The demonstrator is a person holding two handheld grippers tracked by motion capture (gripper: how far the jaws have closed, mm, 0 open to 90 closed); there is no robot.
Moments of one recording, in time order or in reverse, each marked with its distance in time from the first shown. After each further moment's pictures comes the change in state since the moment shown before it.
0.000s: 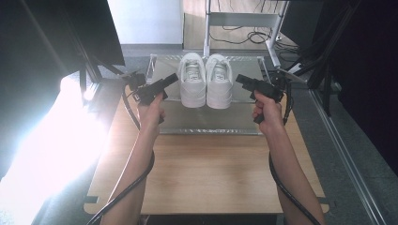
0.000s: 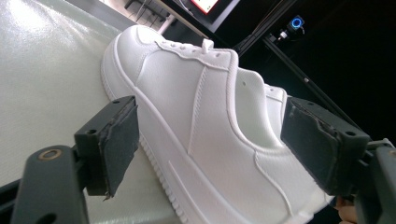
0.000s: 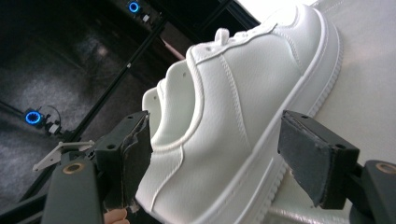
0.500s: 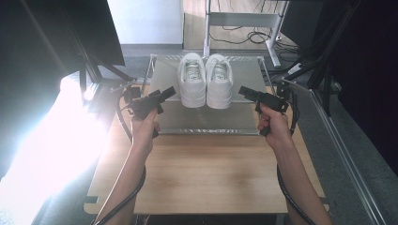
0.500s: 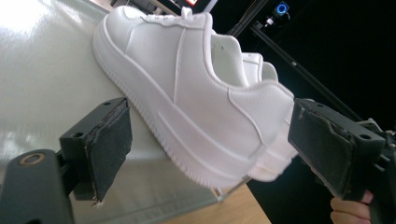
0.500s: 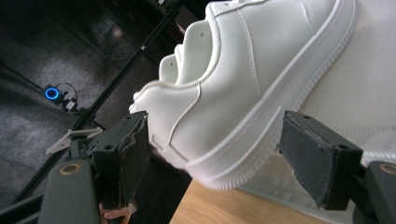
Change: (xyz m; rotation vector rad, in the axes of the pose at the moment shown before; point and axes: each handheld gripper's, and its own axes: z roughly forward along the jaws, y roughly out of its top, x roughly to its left) left arm -0.002 -0.027 -0.036 0.020 -0.049 0.044; right arm -0.001 -0.023 -0.027 0.049 0.060 -0.032
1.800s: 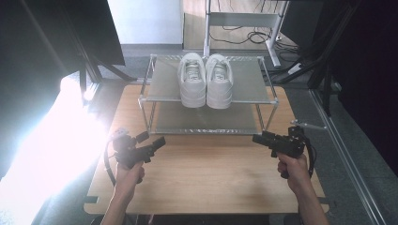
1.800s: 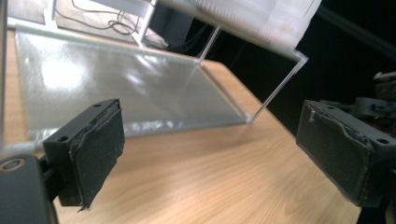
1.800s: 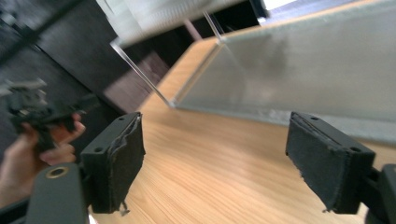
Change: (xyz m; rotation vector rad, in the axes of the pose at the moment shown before) left arm 0.022 -0.103 -0.075 0.105 0.076 0.193; right arm -0.030 -0.087 -0.079 0.159 -0.161 -0.237
